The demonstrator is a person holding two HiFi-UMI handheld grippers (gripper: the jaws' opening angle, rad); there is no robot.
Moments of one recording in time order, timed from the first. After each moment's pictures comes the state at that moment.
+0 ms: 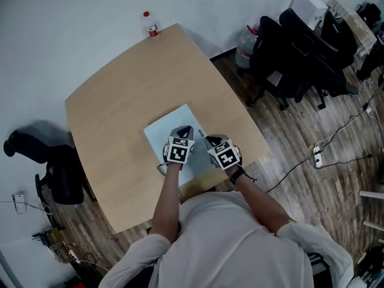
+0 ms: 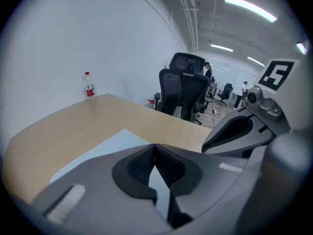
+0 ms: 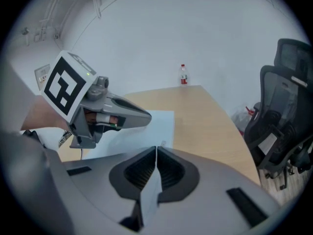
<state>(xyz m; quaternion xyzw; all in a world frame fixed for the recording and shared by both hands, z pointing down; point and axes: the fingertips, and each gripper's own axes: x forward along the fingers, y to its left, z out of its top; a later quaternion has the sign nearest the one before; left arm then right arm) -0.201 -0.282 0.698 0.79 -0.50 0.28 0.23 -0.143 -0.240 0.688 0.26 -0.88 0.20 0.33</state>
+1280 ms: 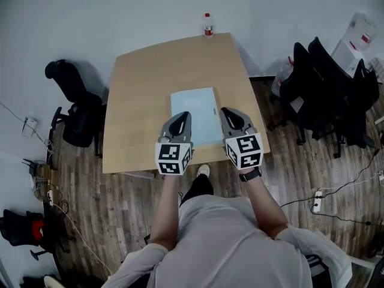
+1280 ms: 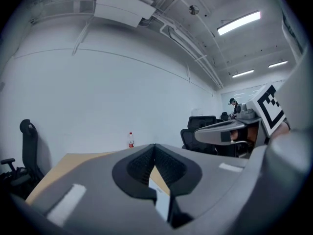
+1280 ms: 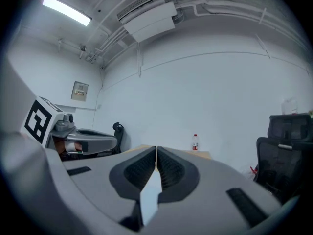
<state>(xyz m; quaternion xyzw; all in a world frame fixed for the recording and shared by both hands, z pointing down) -0.171 -0.097 0.435 0.68 -0.73 0.06 0.03 -0.081 -0.153 0.425 0.23 -0.97 0.01 0.07</state>
